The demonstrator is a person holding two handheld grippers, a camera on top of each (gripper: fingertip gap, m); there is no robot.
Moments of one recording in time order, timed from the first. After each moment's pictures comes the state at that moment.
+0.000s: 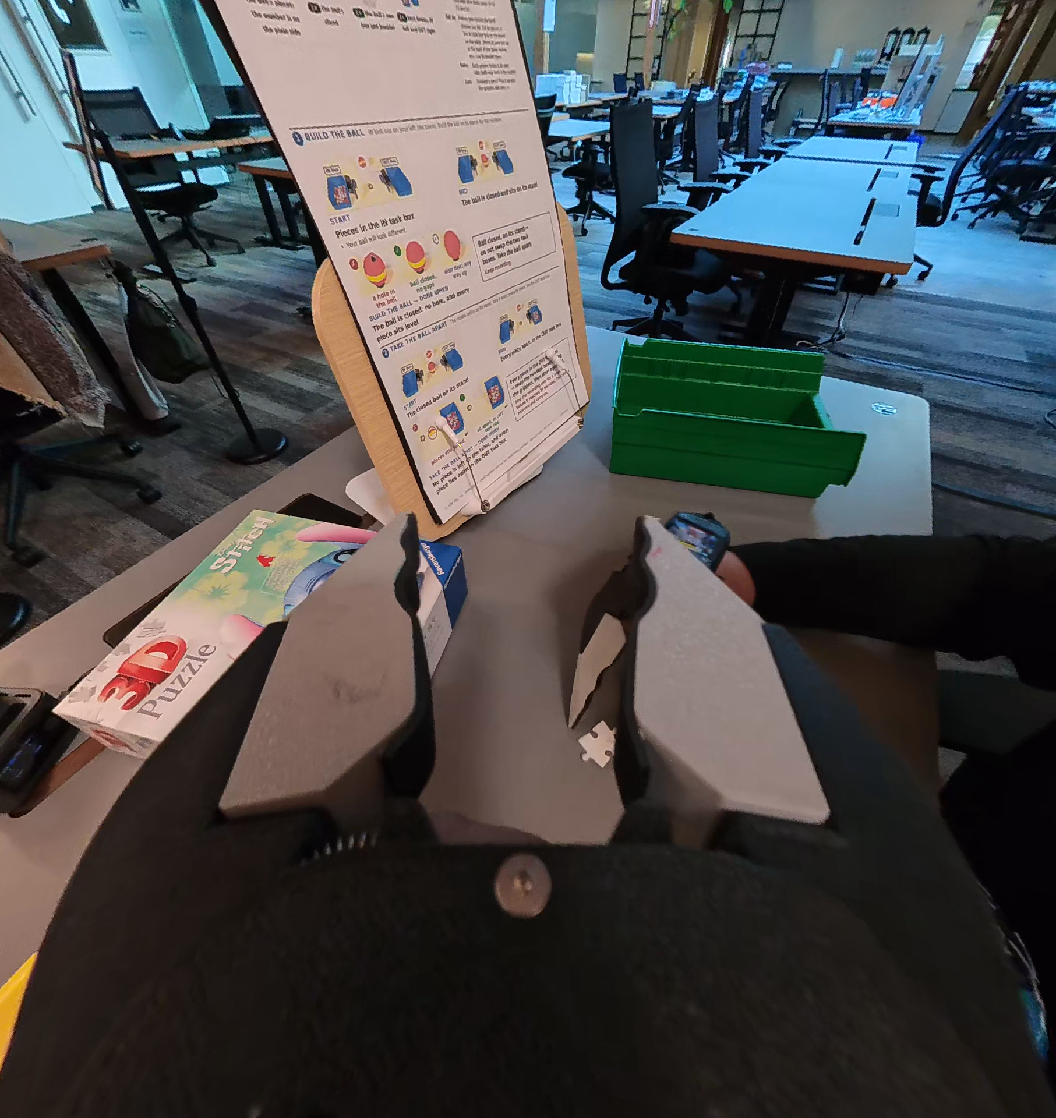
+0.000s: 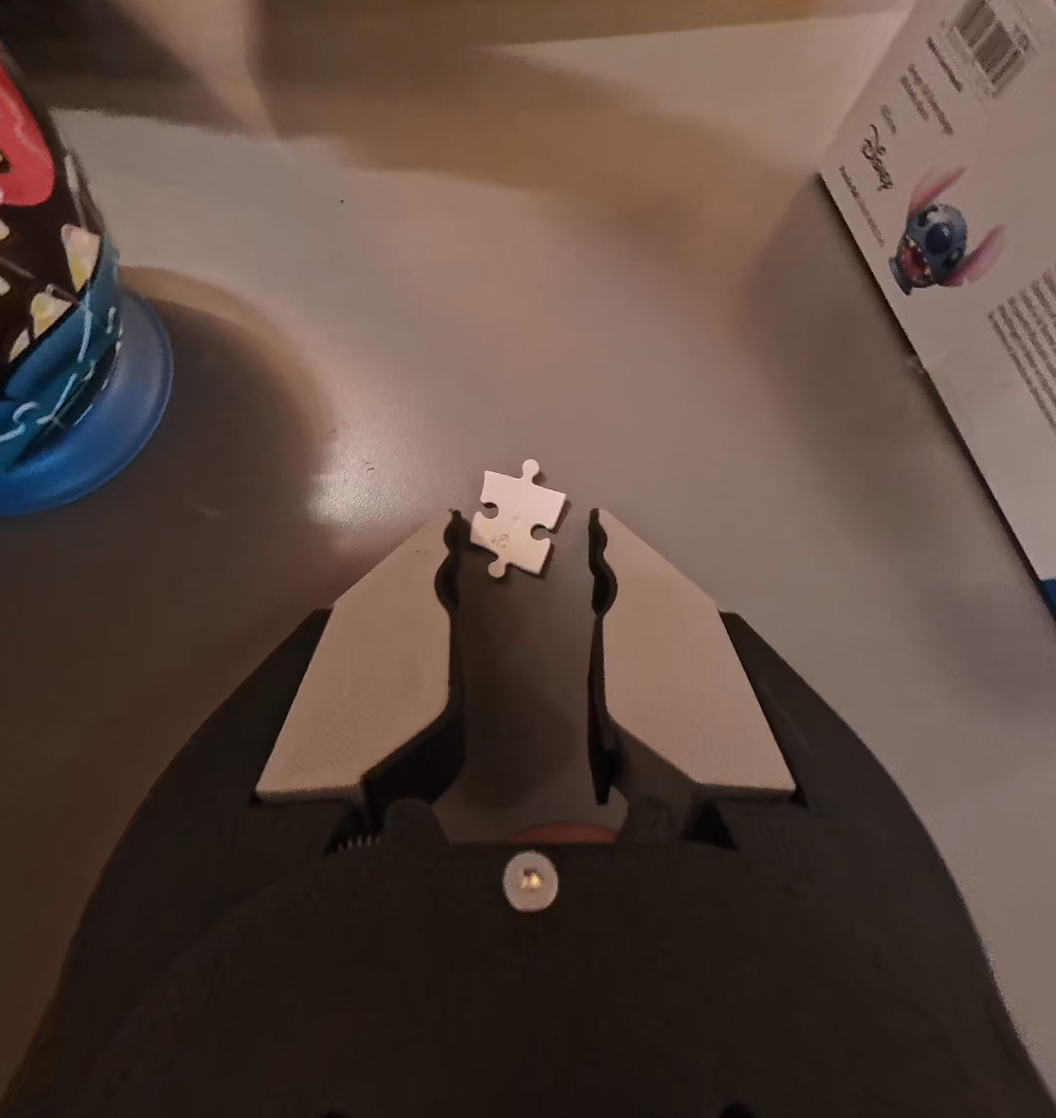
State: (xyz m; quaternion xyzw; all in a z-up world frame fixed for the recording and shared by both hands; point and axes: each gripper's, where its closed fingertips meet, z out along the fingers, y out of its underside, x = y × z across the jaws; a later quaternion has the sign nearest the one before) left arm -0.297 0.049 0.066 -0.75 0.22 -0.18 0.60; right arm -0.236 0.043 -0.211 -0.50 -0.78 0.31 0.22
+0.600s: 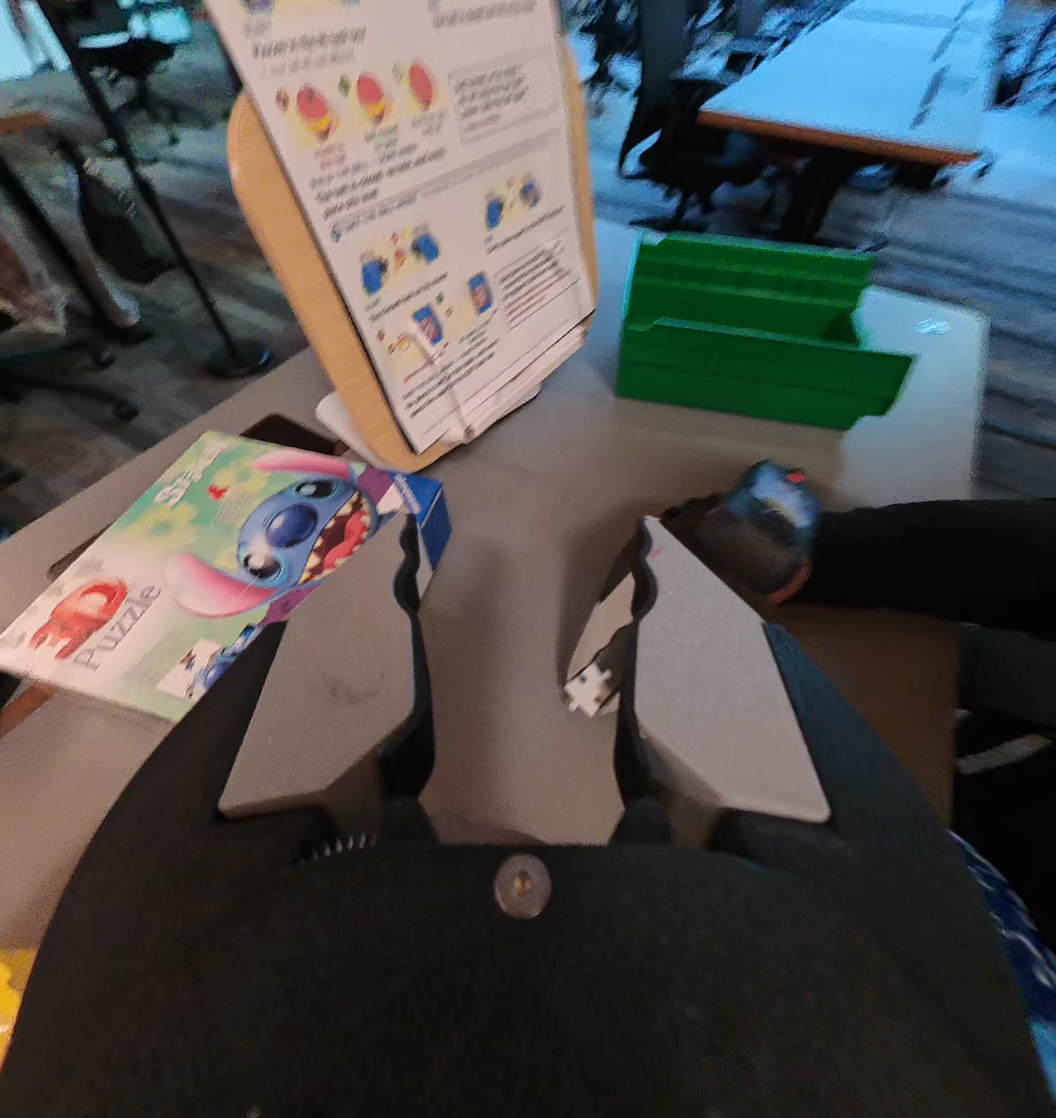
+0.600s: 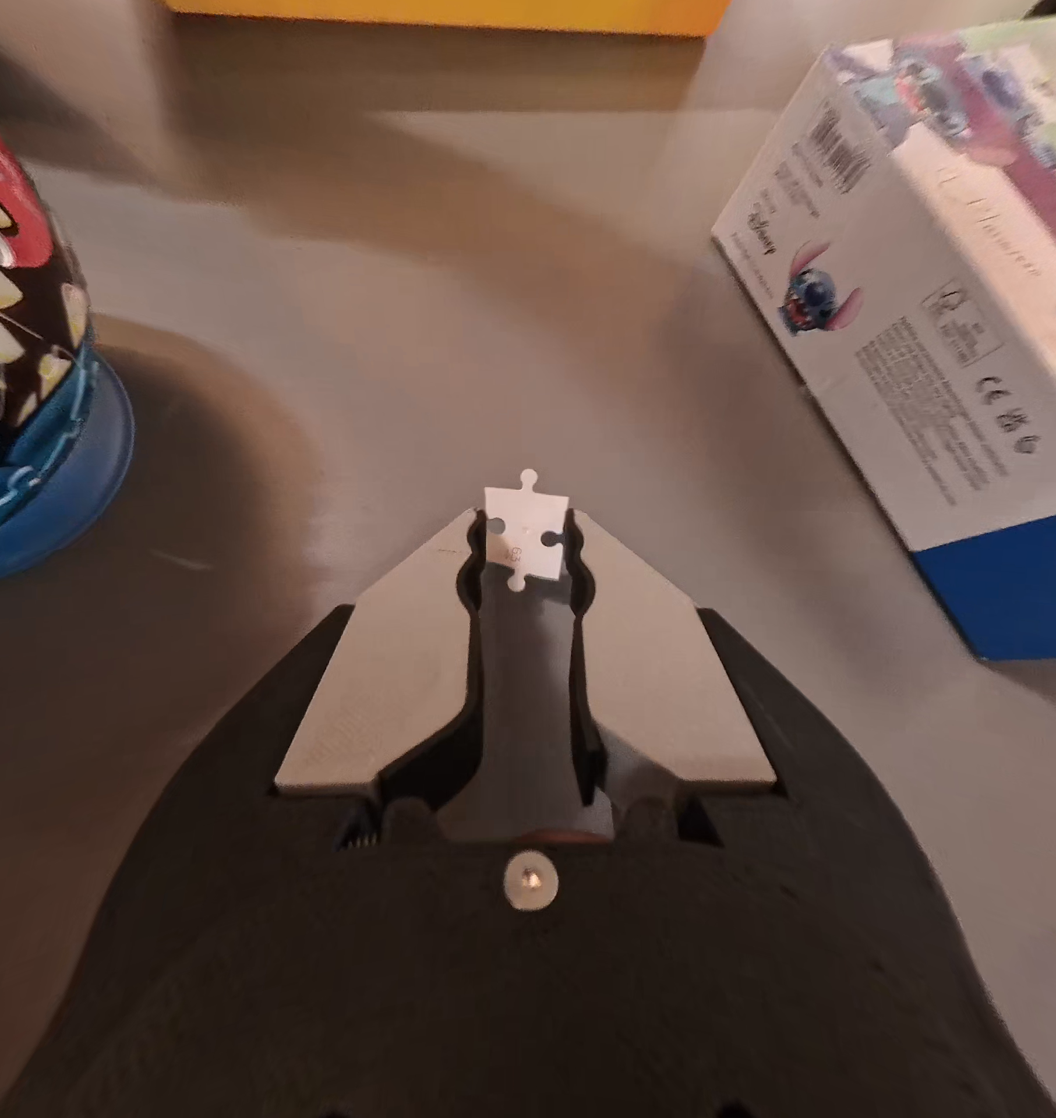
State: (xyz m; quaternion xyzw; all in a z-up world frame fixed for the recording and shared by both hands) left arm -0.275 0.064 0.018 -0.80 0.22 -0.16 0.54; right arm -0.239 0.046 -0.193 -0.52 -0.75 0.26 0.32
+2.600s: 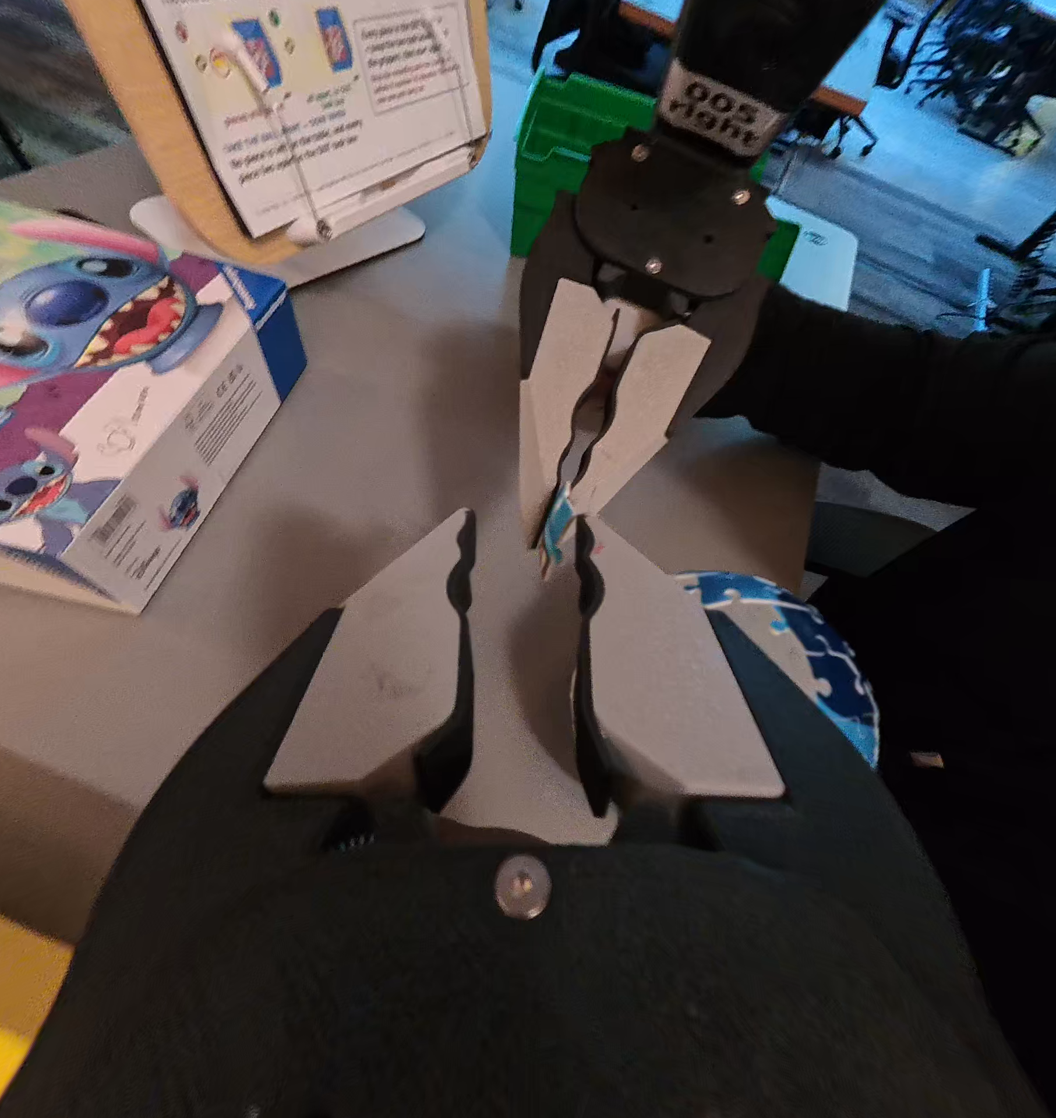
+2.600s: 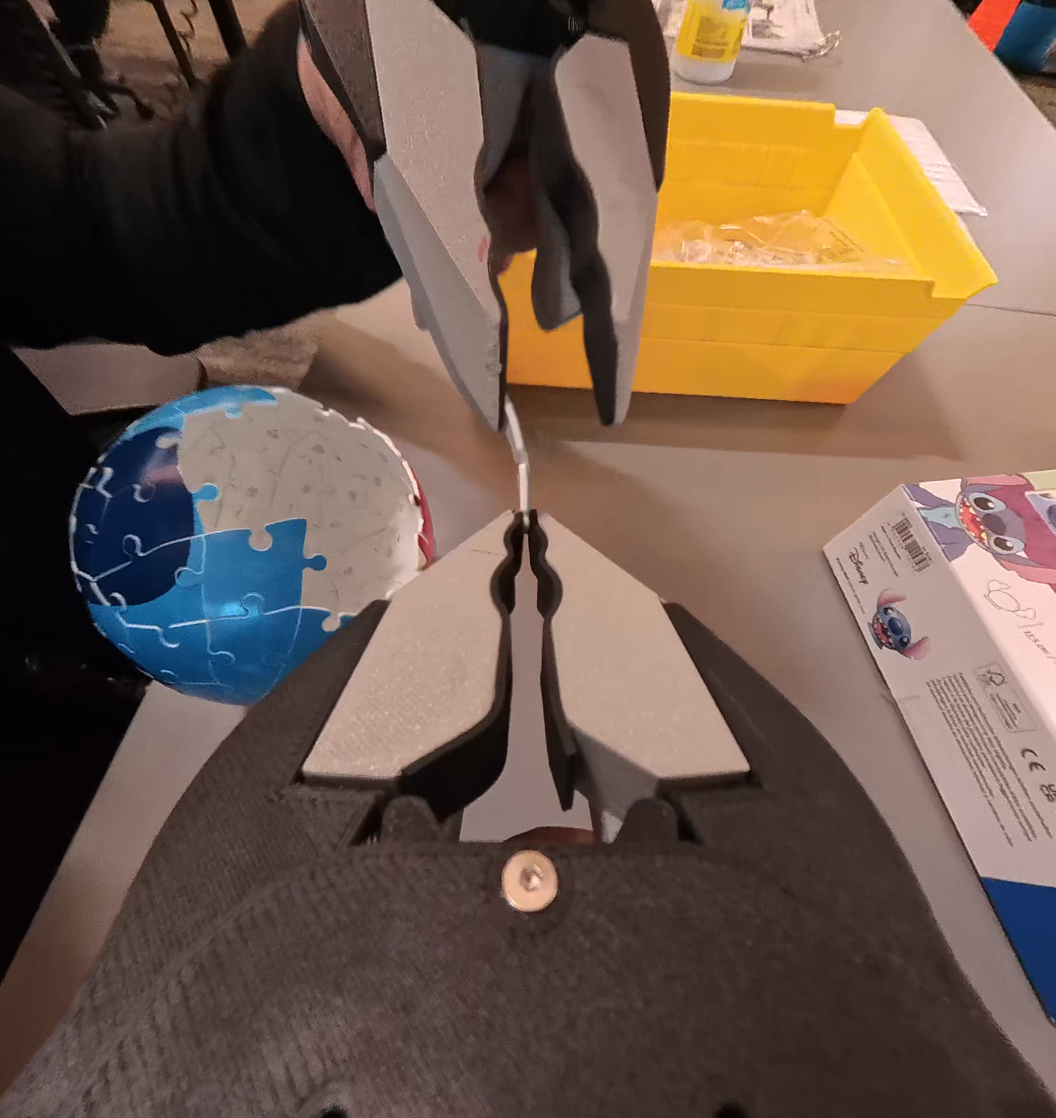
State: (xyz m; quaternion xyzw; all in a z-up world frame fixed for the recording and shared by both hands) left arm -0.261 -0.027 -0.059 -0.82 0.22 -0.24 0.47; right arm -0.257 -0.036 -0.093 -0.39 -0.77 0.44 0.25
